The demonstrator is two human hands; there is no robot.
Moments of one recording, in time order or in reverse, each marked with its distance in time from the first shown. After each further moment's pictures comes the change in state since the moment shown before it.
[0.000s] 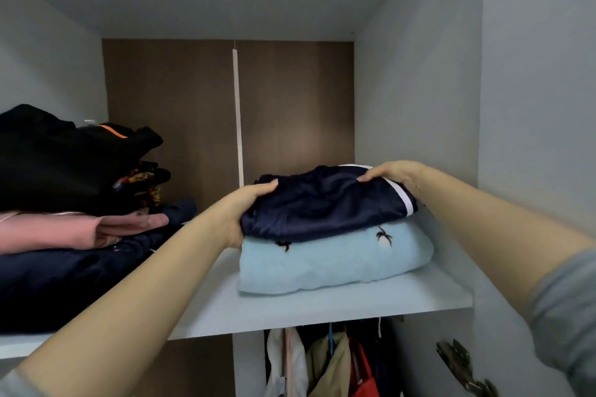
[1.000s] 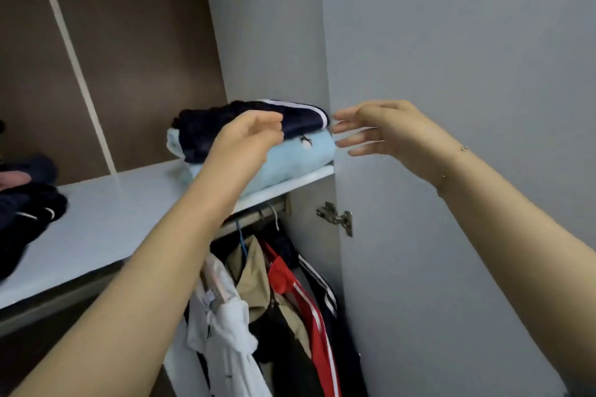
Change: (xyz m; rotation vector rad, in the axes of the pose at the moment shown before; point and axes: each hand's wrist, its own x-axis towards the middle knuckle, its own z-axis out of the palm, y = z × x) left_hand -0.141 -0.061 0.085 0.349 -0.270 0.671; right_hand -0.280 0.080 0.071 0.234 0.557 -0.318
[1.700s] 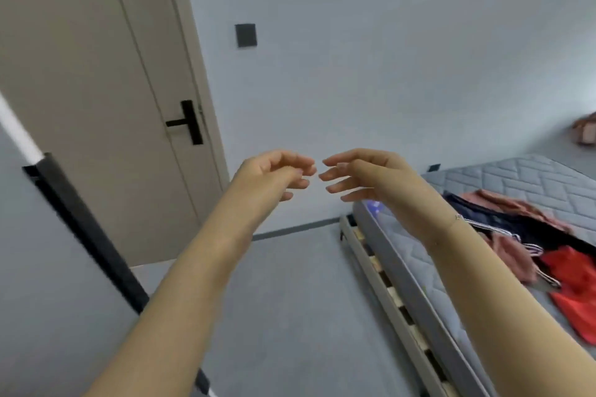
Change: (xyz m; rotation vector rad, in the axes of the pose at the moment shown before) left_hand -0.305 0.155 0.376 -0.466 -1.220 -0.064; right_hand -0.503 -0.005 -0.234 -0.240 0.989 0.479
